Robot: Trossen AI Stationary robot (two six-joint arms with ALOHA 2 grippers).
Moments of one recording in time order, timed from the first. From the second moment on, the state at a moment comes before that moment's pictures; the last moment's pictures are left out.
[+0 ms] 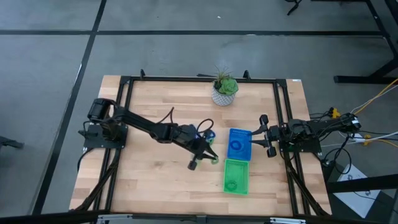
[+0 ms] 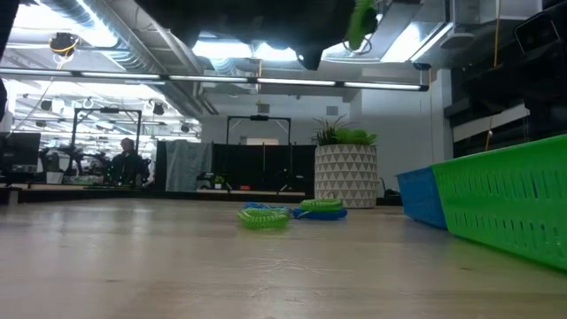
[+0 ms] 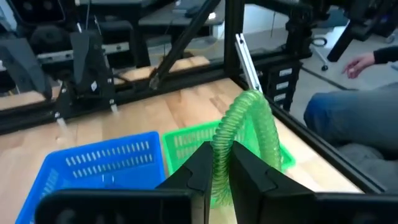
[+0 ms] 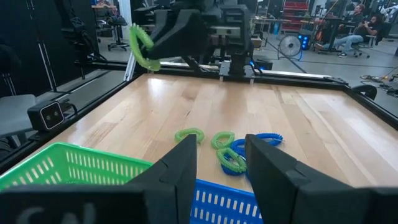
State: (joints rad) left arm -0.16 1.78 1.04 0.49 0.21 0.11; right arm 0.21 0.12 0.01 0.03 0.08 -0.06
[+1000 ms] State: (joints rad) left arm -0.19 2.01 1.25 0.47 0.14 0.15; right arm 0.21 0.12 0.01 0.03 0.08 -0.06
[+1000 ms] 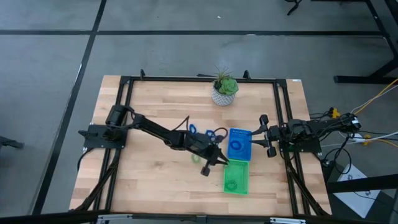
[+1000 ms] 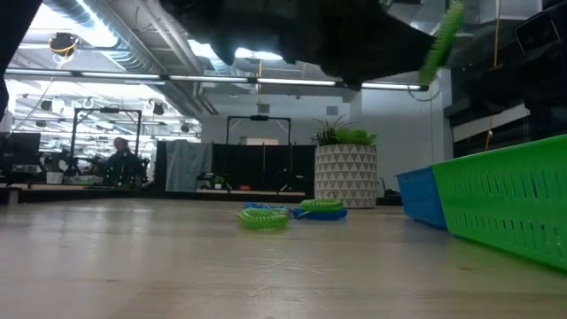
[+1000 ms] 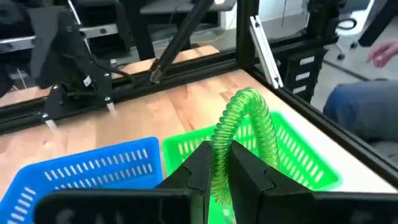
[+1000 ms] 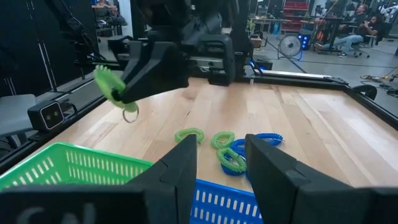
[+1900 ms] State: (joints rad) left arm -0.24 2.17 1.55 0.21 -0.03 0.38; right arm 0.21 0.12 0.01 0.03 0.08 -0.06
